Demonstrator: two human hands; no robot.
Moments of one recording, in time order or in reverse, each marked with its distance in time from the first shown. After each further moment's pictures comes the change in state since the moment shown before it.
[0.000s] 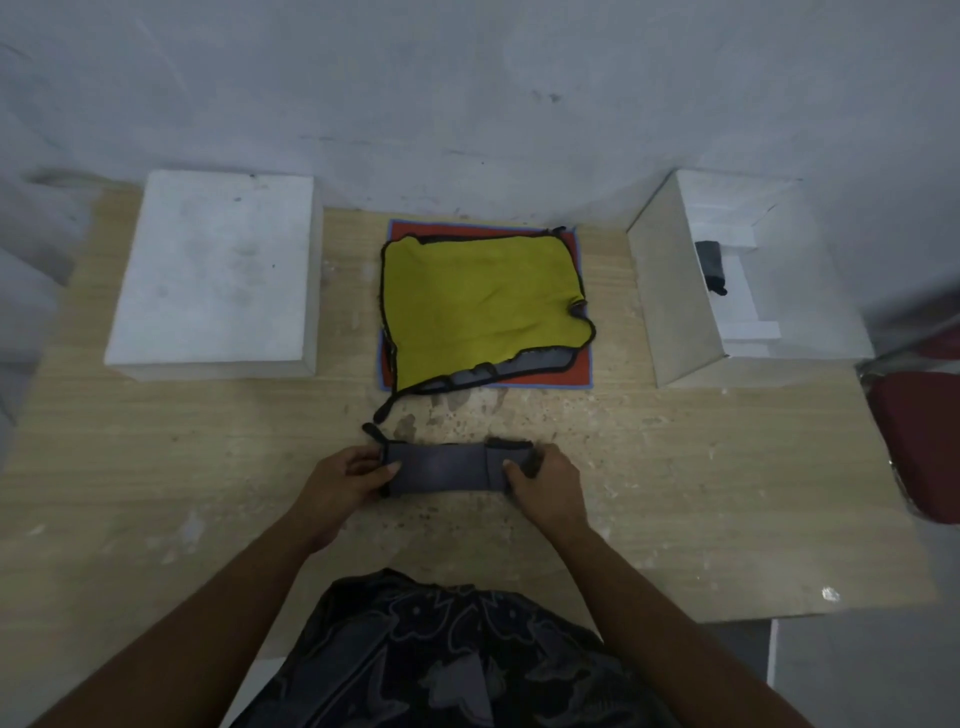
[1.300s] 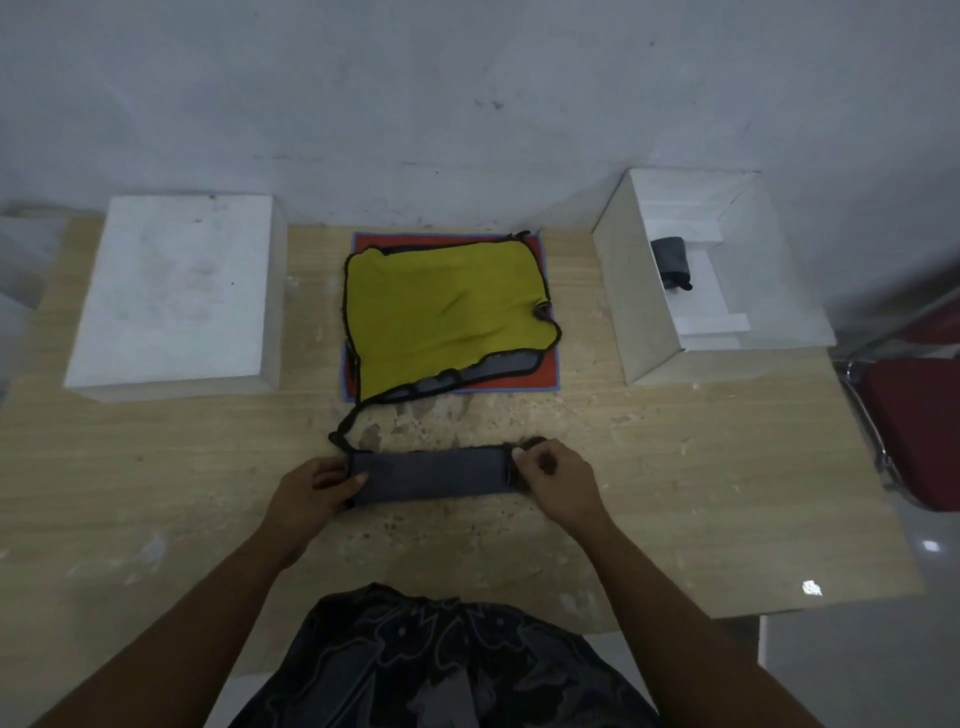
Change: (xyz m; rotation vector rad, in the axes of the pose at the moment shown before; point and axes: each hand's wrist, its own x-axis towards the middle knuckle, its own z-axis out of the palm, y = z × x) left_hand -0.015 0.011 0.020 0.141 0.132 0.026; right_hand 0.012 0.035 -0.053 0.094 0.012 -0.105
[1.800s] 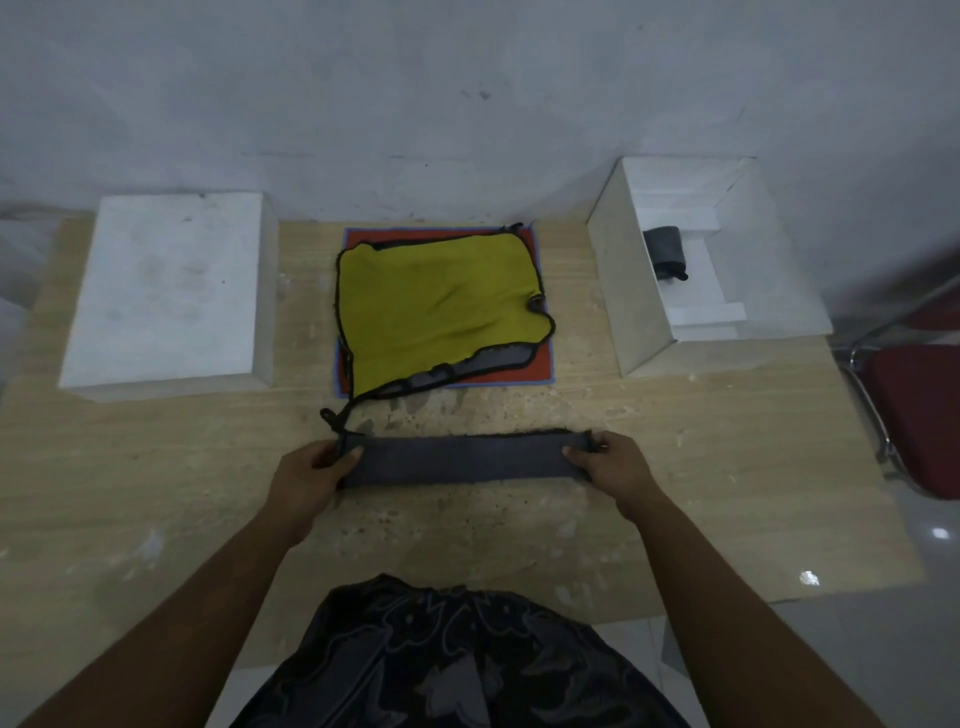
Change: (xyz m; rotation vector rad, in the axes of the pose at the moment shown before) left_hand 0.002 0.016 0.010 0.034 0.076 0.047; right_hand 0.026 0.037 -0.049 0.251 -0.062 0.315
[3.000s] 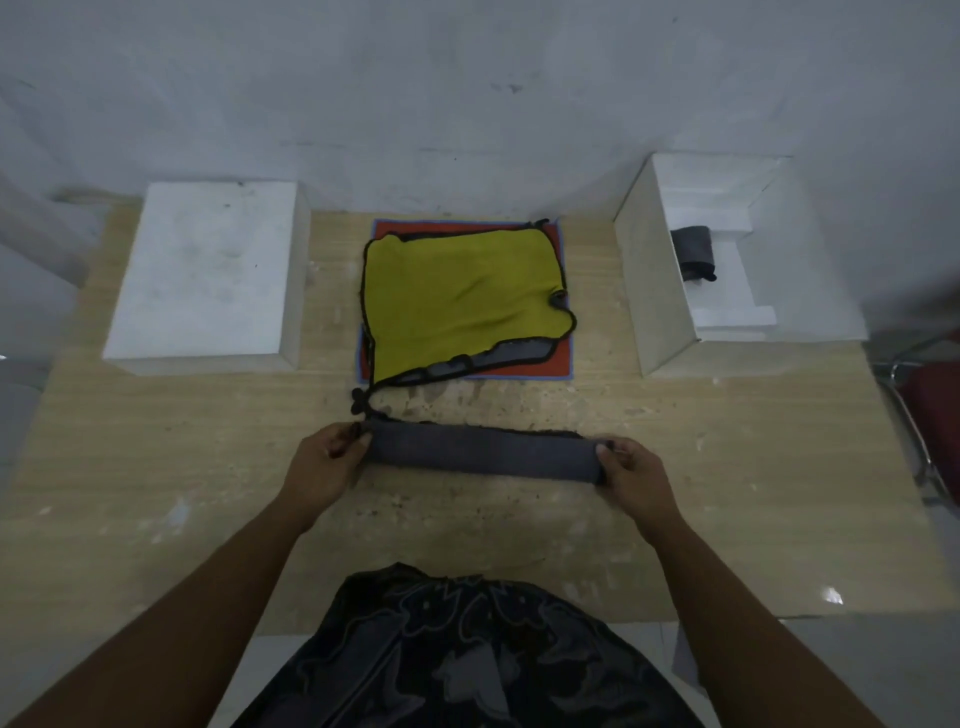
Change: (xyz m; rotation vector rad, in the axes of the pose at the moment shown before) left_hand -0.007 -0.010 -0.003 0.146 0.063 0.151; right_hand -0.006 0.031 -0.004 0.056 0.070 -0.184
